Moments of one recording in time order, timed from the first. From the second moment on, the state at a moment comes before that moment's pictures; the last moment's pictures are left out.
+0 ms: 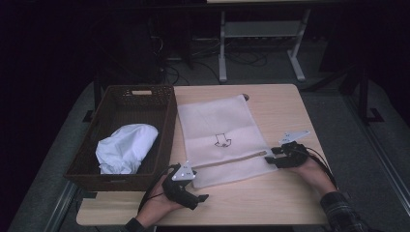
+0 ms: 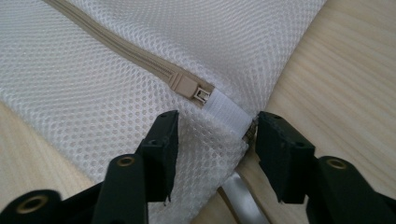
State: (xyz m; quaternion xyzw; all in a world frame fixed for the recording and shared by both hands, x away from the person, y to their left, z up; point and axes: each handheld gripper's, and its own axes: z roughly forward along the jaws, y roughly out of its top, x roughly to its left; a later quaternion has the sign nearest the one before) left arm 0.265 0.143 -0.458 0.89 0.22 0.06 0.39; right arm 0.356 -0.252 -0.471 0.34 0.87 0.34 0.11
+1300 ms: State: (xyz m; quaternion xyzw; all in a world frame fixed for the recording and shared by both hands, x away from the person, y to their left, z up) left arm 0.277 0.119 -0.439 0.88 0.21 0.03 0.43; right arm 0.328 -0.239 -0.451 0.36 0.85 0.37 0.09
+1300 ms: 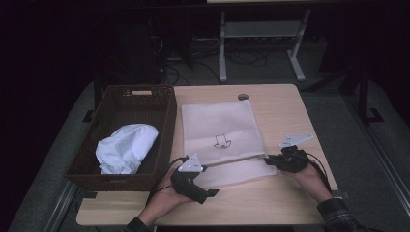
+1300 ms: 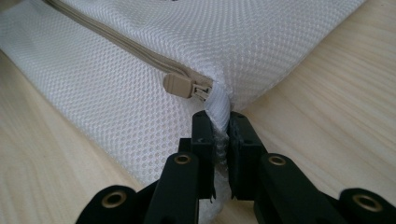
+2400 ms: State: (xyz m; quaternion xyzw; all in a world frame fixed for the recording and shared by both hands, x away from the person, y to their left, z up) left arm 0.289 0.066 -0.417 0.87 0.17 0.00 0.46; right arm 0.283 -0.219 -0.440 0.34 0.85 0.39 0.07
